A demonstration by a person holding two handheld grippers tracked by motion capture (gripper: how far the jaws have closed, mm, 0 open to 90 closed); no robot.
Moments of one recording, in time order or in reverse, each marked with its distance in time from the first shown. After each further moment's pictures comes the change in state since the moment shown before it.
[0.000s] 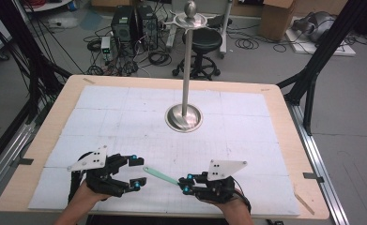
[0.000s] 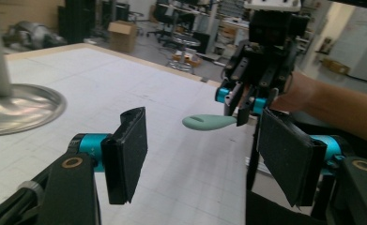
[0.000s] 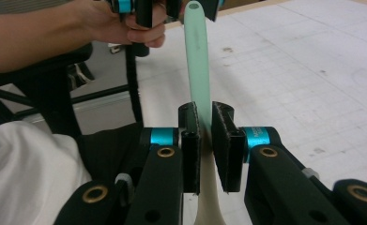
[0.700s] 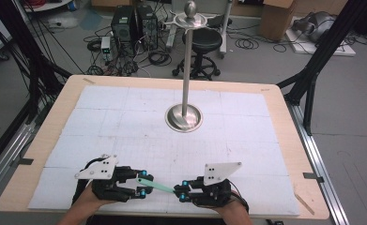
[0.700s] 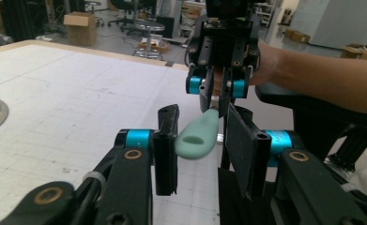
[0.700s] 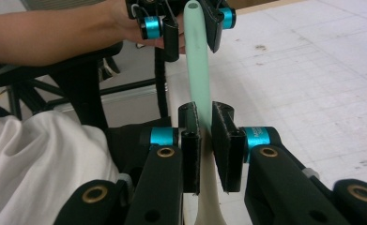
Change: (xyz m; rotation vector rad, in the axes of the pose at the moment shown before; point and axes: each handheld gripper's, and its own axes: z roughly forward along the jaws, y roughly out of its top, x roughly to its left) left arm -0.011 -0.006 0.013 0.057 -0.138 0.096; right arm 0.007 0.001 0.007 0.021 0.107 -0.017
